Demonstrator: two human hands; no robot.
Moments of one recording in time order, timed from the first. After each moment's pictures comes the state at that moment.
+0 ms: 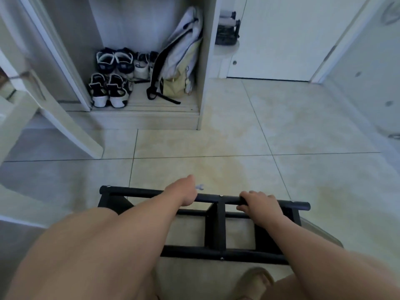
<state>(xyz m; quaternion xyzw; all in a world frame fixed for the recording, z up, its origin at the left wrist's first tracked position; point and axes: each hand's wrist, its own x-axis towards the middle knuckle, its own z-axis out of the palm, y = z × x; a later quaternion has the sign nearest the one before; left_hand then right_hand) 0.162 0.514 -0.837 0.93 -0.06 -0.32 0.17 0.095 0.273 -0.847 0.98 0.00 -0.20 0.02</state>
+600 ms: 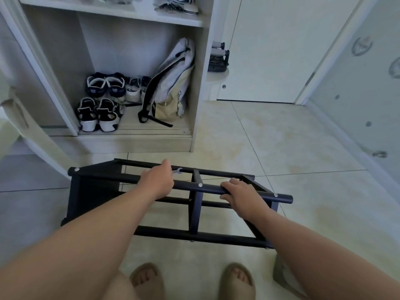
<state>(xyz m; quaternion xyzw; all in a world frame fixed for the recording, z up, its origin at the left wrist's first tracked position) 0.250 0.562 -0.799 0.98 -0.07 -0.13 0.17 0.182 0.305 -0.811 0.99 0.09 -0.09 -0.10</state>
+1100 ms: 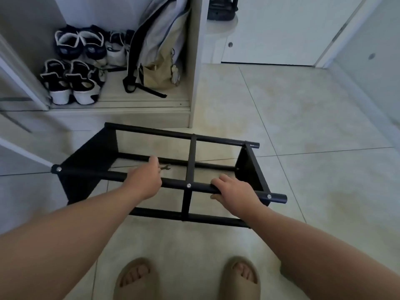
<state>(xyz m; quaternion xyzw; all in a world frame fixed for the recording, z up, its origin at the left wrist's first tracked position) 0.292 0.561 -0.900 0.97 -0.04 -0.16 0.18 0.230 0.301 -0.902 0.98 0.14 -0.14 -0.05</state>
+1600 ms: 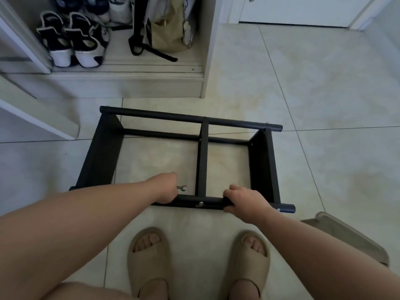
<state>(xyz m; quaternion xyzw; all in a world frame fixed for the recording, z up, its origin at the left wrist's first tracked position) 0.247 0.555 -0.961 0.89 -0.09 -0.44 0.08 0.179 0.309 -0.965 0.94 0.13 -0.33 -0.04</state>
